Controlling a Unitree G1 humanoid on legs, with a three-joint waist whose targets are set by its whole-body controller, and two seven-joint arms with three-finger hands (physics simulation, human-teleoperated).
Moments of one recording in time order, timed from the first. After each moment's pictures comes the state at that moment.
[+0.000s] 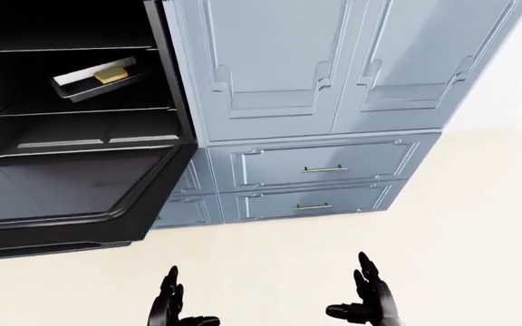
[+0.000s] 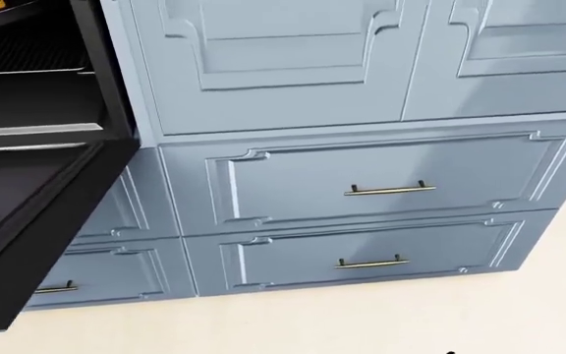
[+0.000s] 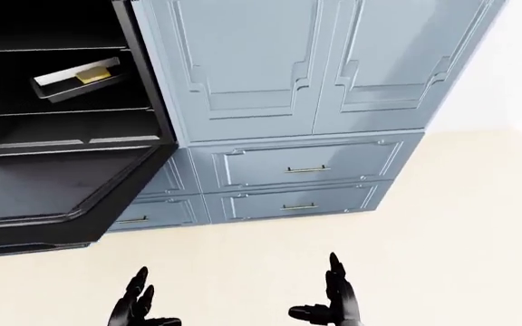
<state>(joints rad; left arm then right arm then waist) -0.16 0.15 0.20 1.38 -0.18 -0.64 -0.26 -0.18 -0.15 -0.18 1.37 0.17 -0.65 0.23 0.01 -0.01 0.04</state>
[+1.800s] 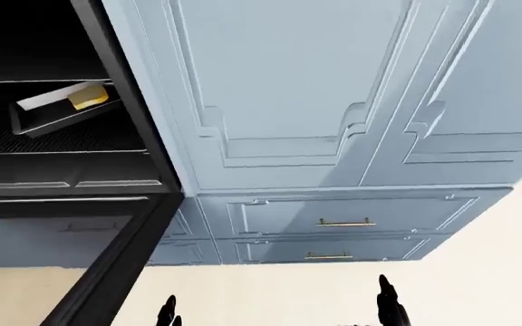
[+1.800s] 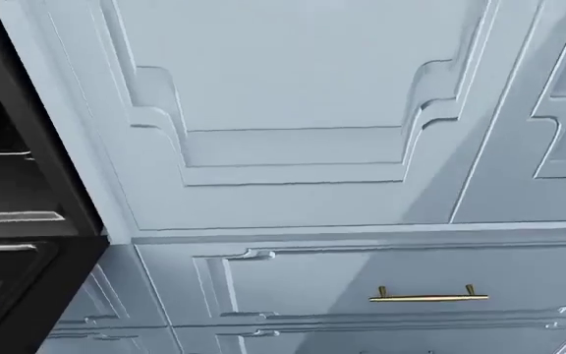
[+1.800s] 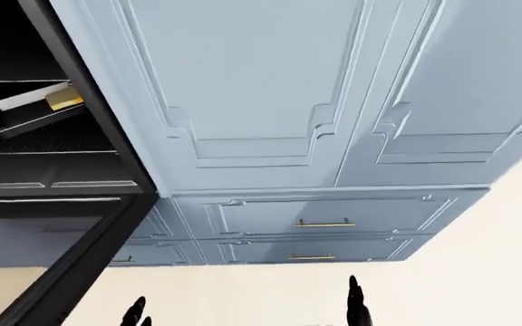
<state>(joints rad) -0.07 0.14 0.30 1.39 -0.10 -0.56 -0.27 -0.10 -0.18 -0.24 1.41 0.03 -0.69 0.05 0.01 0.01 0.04</state>
